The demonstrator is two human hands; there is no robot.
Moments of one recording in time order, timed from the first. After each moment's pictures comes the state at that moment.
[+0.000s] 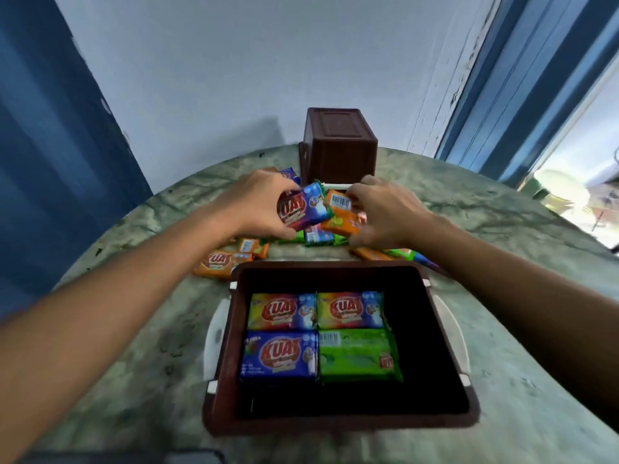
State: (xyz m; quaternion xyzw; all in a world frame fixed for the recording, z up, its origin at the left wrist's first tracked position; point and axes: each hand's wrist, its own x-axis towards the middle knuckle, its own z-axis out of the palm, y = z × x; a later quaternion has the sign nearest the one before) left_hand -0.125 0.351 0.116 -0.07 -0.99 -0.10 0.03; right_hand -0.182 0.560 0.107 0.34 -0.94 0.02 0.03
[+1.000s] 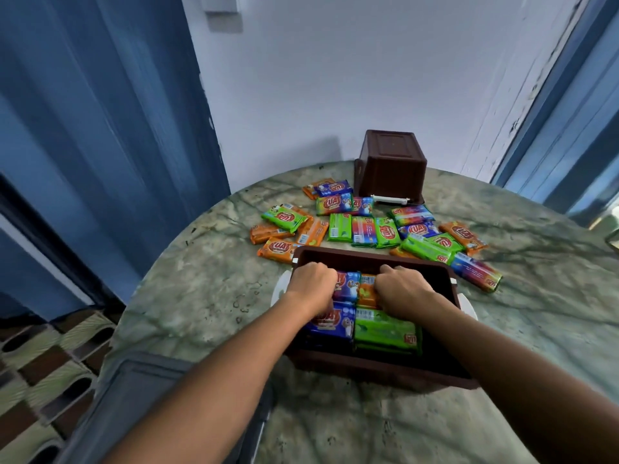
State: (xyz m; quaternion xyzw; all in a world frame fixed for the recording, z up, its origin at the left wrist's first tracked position) left_hand -0.023 0.402 0.038 0.02 -1.00 0.02 -0.06; right_hand -0.085 0.555 0.051 0.37 -0.92 -0.12 -0.10
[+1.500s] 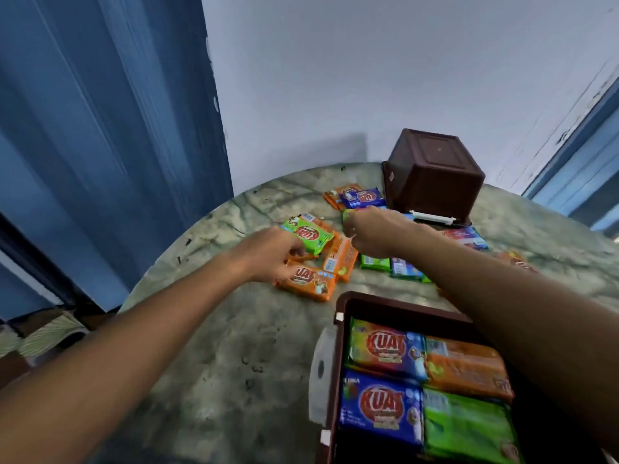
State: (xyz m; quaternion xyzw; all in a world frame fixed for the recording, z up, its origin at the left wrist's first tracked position) left_hand -0.103 0.190 0.023 -0.02 -0.99 -0.13 -0.02; right_hand -0.205 0.374 0.081 0.41 -0.90 -0.08 -0.07
